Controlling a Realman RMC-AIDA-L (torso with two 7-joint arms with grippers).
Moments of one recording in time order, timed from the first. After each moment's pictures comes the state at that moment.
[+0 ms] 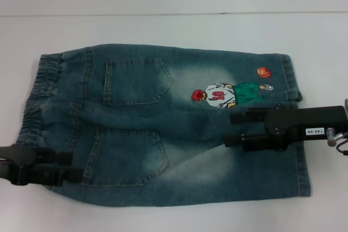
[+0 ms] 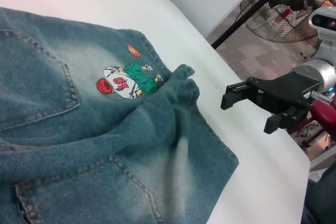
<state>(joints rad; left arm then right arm) -0.43 -2.01 0.55 0.92 2.28 1.99 -1.92 0.59 2.06 -0.65 -0.60 -2.14 -1.68 1.56</state>
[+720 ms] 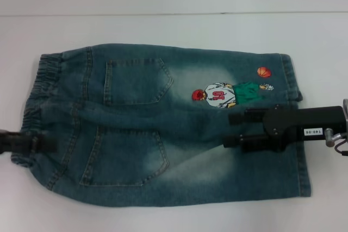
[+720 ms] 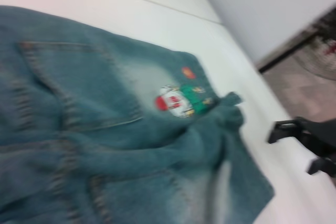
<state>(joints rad) -0.47 -1.95 0.45 0.94 2.33 1.99 -2.10 0.59 2.07 -0.65 -0.59 -2.14 -1.68 1.56</state>
